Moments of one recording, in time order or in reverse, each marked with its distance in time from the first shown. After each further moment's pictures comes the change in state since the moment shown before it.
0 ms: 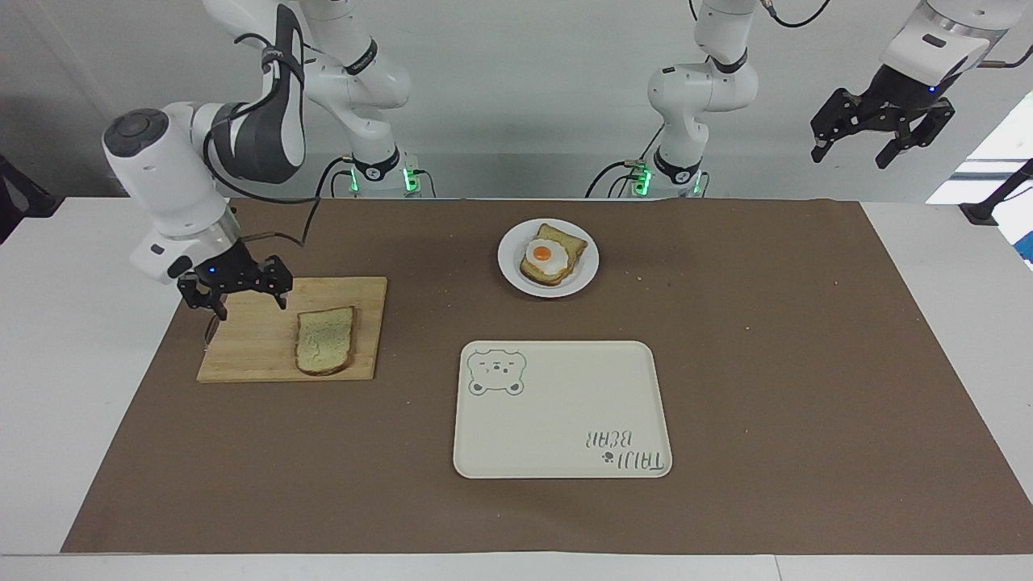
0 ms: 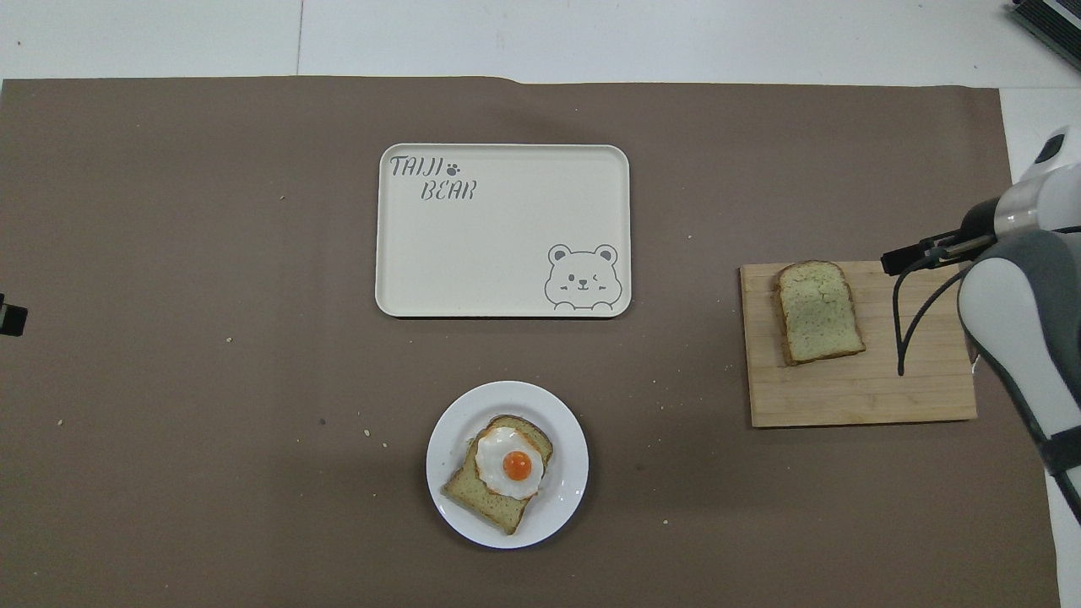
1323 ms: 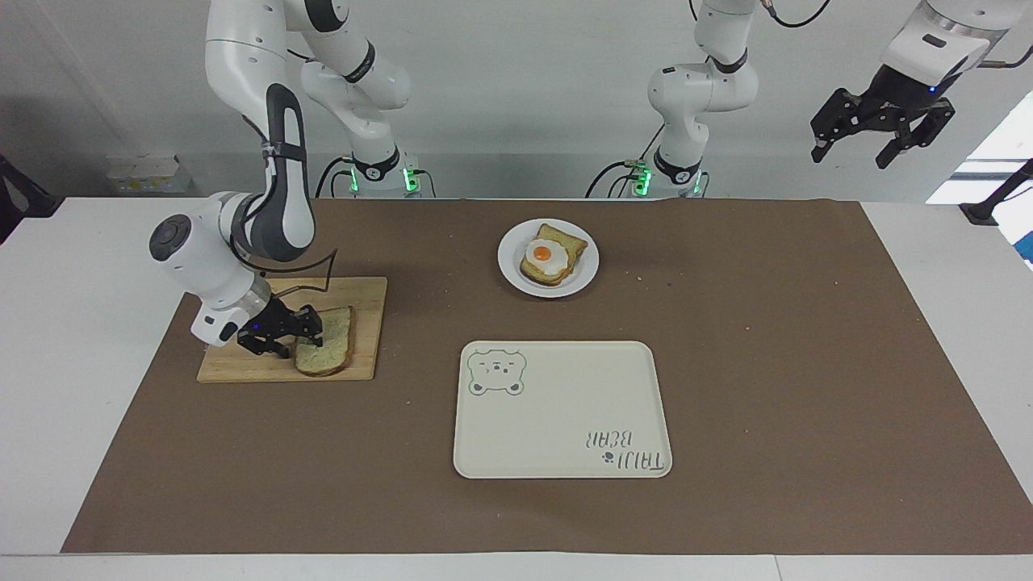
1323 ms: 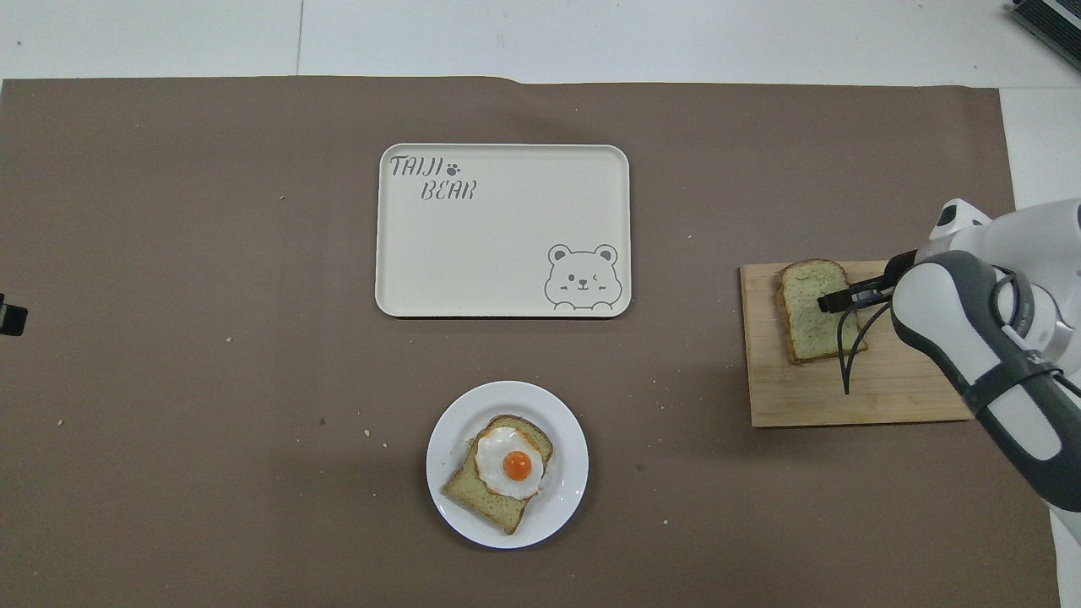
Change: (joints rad) left arm 0.000 0.000 0.000 0.000 0.000 0.000 0.000; right arm -0.044 0.140 -0.005 -0.157 0.249 0.173 -0.237
